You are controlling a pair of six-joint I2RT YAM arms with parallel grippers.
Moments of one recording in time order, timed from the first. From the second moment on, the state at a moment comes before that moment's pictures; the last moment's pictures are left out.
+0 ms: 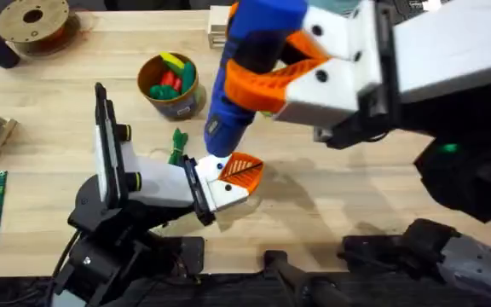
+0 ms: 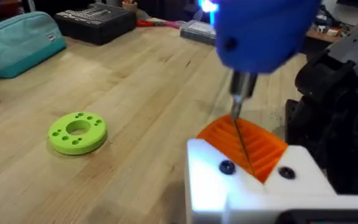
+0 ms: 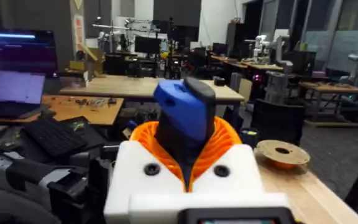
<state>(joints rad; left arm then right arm) -0.43 0.01 0.01 -0.07 0.76 -0.08 0.70 0.98 0.62 0.78 -0.71 0.18</state>
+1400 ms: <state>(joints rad) -0.43 0.01 0.01 -0.07 0.76 -0.08 0.72 1.02 0.62 0.72 -0.70 0.20</state>
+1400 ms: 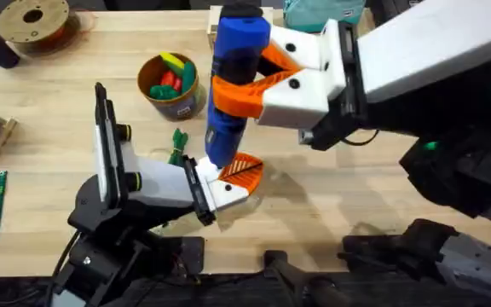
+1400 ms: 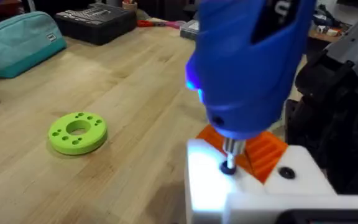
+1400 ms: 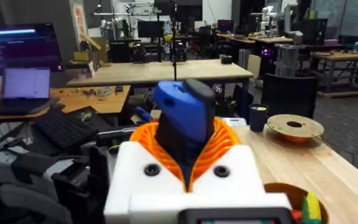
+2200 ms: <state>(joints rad) -0.43 0.01 0.01 -0.07 0.76 -0.08 0.72 1.02 0.62 0.75 -0.70 0.16</state>
